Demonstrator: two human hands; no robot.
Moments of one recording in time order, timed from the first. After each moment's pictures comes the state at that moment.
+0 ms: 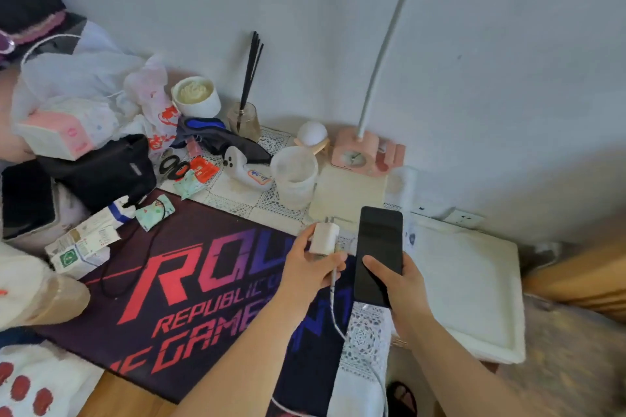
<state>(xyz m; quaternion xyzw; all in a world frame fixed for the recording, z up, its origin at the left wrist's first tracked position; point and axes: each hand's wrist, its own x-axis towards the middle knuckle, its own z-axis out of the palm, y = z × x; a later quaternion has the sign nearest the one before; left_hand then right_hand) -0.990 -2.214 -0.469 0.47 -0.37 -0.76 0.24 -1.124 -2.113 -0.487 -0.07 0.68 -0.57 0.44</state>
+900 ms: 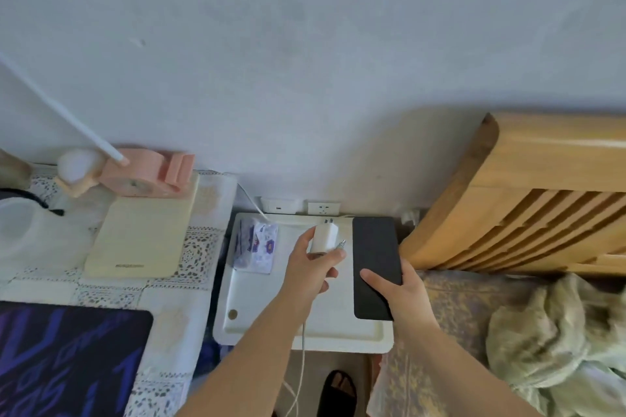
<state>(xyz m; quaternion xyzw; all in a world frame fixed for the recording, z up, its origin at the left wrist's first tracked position) -1.311 -2.083 -0.516 0.49 -0.48 -0.73 0.07 -1.402 -1.939 -0.536 -0.01 0.72 -0.58 0.39</state>
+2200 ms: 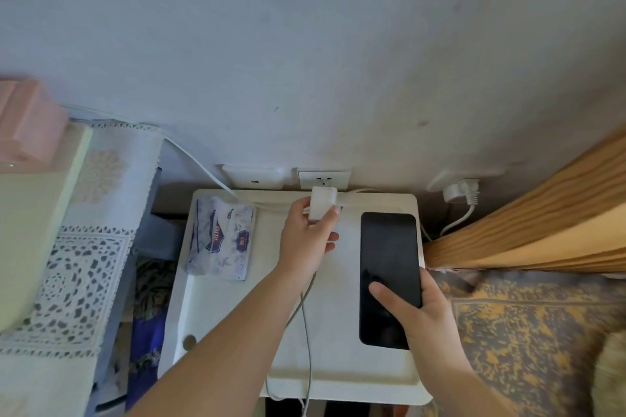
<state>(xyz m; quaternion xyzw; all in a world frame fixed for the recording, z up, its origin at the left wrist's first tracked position) -1.380 -2.137 -0.698 0.49 -0.54 -0.67 0.12 -1.423 -1.954 -0.676 0.03 0.70 -0.59 0.41</state>
